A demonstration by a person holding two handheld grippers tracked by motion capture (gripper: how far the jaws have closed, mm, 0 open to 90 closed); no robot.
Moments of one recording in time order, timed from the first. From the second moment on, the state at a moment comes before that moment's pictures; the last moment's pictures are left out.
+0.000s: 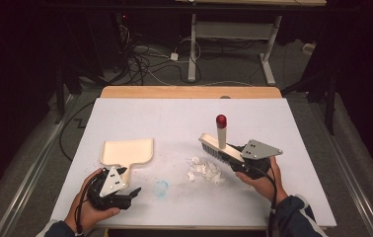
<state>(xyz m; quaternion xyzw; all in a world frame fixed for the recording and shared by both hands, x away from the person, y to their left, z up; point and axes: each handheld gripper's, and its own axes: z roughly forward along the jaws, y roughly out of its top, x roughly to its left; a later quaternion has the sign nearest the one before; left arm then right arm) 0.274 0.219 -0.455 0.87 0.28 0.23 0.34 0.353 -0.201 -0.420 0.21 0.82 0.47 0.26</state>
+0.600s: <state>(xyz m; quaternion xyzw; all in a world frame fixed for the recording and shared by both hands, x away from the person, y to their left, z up) 0.271 0.221 -0.454 0.86 0.29 0.23 0.34 0.332 -0.212 -0.407 0.25 0.80 0.48 0.26</state>
